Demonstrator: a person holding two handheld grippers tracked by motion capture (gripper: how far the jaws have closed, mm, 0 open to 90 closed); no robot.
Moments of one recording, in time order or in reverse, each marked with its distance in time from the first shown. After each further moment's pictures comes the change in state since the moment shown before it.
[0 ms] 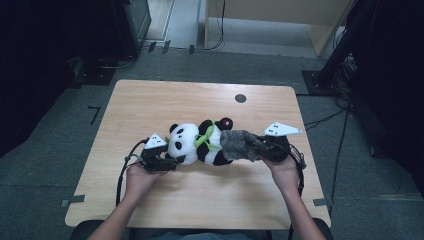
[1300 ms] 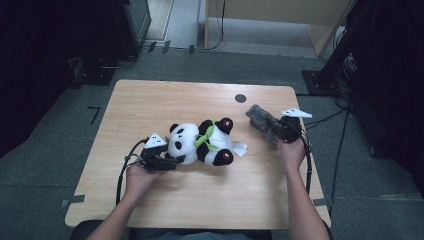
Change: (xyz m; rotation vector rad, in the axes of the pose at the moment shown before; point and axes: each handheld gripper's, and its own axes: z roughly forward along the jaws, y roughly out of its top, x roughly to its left) left arm 0.002 0.001 0.000 0.001 -0.007 0.000; right arm -0.111 -0.031 0.044 0.036 -0.301 0.195
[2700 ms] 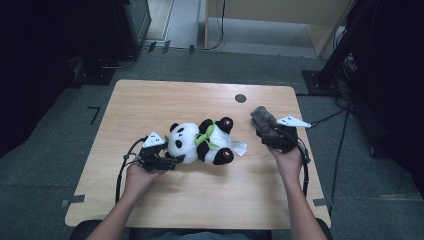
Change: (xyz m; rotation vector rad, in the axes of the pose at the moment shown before) left arm 0.001 0.005 -0.006 -0.021 -0.012 0.003; right arm 0.042 -0.007 -0.034 -0.057 0.117 -0.014
